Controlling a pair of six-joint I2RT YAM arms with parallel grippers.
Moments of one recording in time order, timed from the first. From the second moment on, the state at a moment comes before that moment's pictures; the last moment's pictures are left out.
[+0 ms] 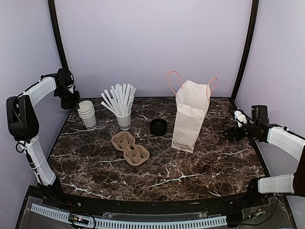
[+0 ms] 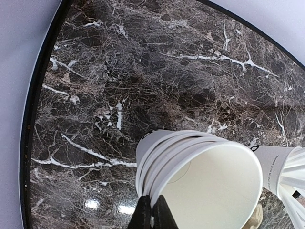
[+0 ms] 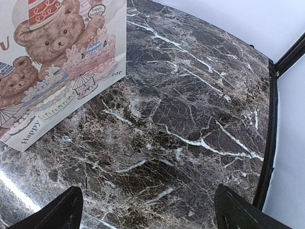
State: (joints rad) left arm 0.06 1.84 1.69 -0.97 0.10 -0.27; right arm -0.03 1.11 0.61 -0.25 -0.32 -0.44
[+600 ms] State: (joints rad) left arm 0.05 1.86 1.82 -1.03 0.12 -0.27; right arm -0.03 1.11 0.61 -0.25 -0.32 -0.44
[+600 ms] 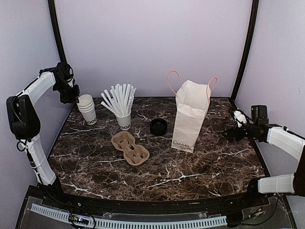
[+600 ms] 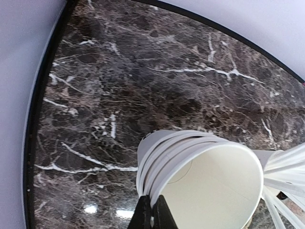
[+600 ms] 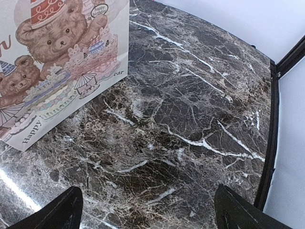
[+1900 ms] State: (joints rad) left arm -0.23 1.40 1.85 -1.05 0.26 -0.22; right arm -0.02 1.09 0.61 -0.28 -0.37 -0.46
